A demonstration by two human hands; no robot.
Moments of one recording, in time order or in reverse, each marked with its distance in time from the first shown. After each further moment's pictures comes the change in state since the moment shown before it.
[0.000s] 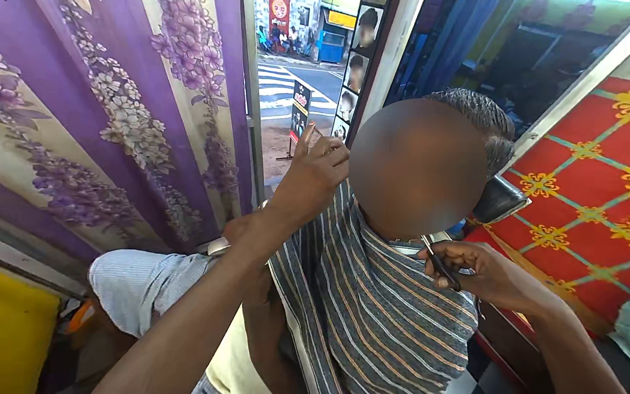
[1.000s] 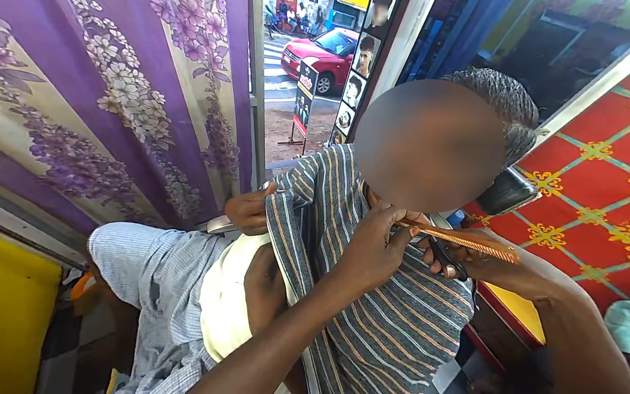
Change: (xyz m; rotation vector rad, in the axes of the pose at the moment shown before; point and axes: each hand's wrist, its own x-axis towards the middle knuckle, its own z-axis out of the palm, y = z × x) left_hand -0.003 0.165 -0.015 -1.179 -0.121 -0.768; right_hand 0.005 -0.007 -0.011 0.195 -0.170 0.141
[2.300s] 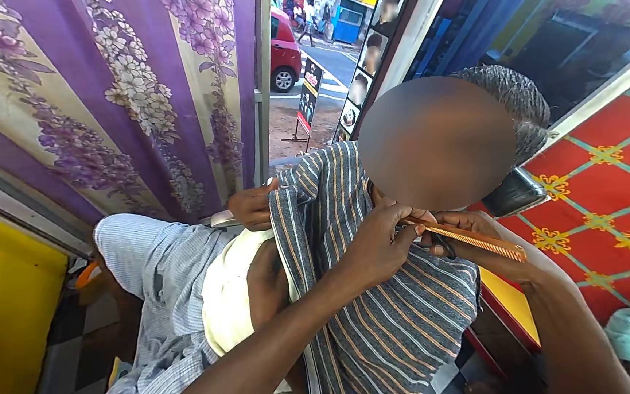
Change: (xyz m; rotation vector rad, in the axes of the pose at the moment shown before) left_hand 0.002 -0.001 0.001 -0.003 0.015 0.002; right_hand 0.025 -0.011 0.000 -0.092 0.136 -0.071
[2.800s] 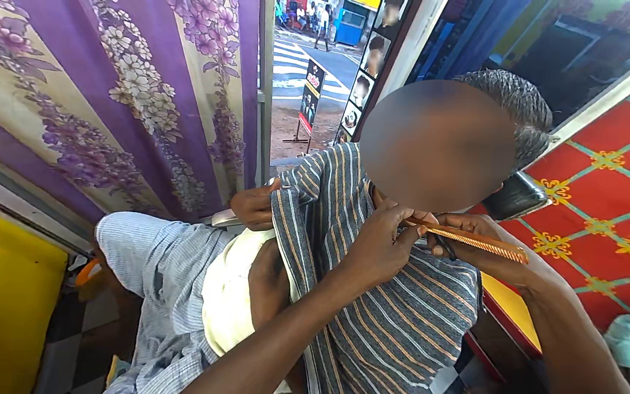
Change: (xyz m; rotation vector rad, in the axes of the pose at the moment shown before) left_hand 0.002 -0.001 0.000 -0.016 0.000 -0.005; right_hand 0.000 0.004 0.002 -0.075 0.074 -0.023
